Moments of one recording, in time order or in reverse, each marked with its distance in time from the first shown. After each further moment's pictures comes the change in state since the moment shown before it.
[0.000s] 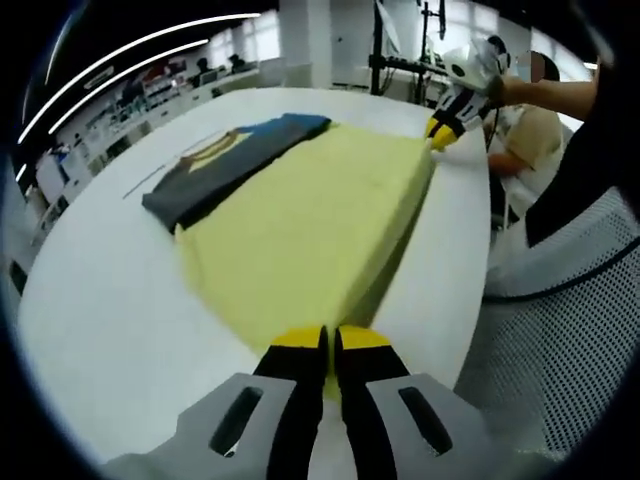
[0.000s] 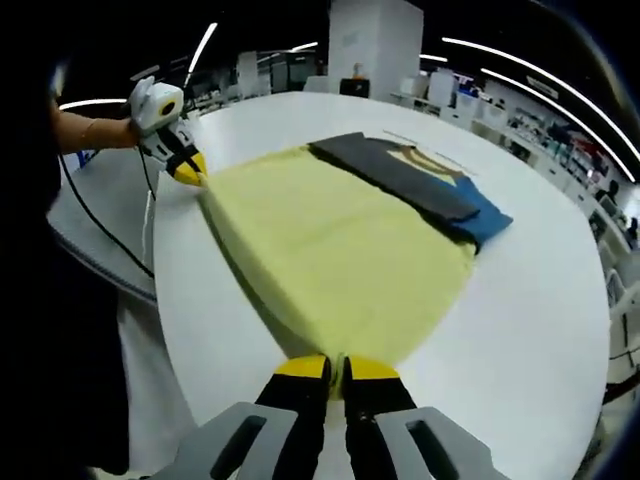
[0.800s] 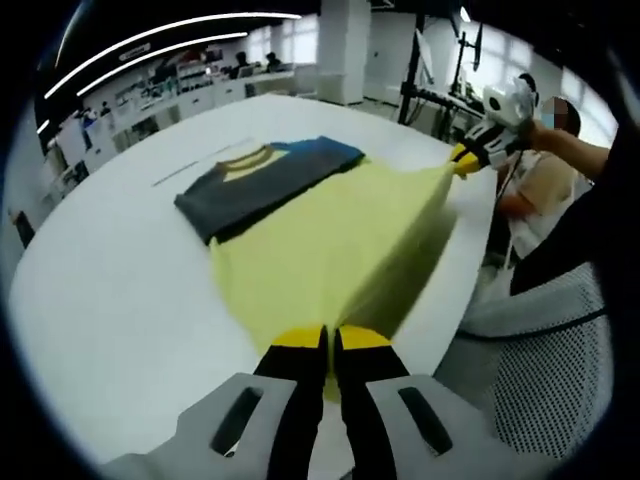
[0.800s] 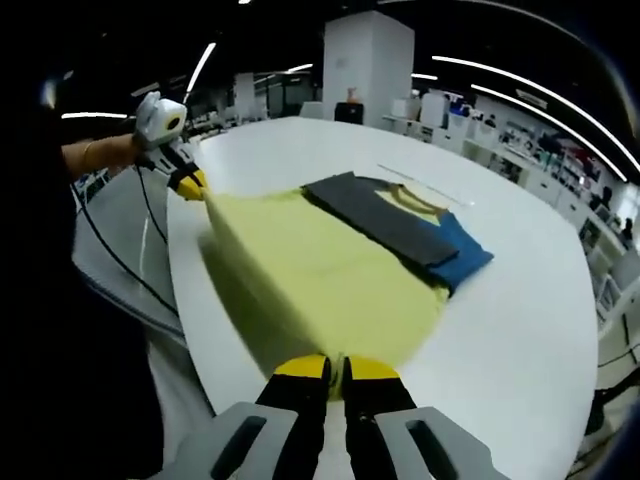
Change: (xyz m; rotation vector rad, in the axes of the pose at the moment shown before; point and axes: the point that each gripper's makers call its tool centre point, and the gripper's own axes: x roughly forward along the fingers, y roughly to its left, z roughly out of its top) left arm -0.040 0.009 0.022 -0.165 -0.033 0.043; right arm -0.035 0.013 0.036 0.013 -0.099 -0.003
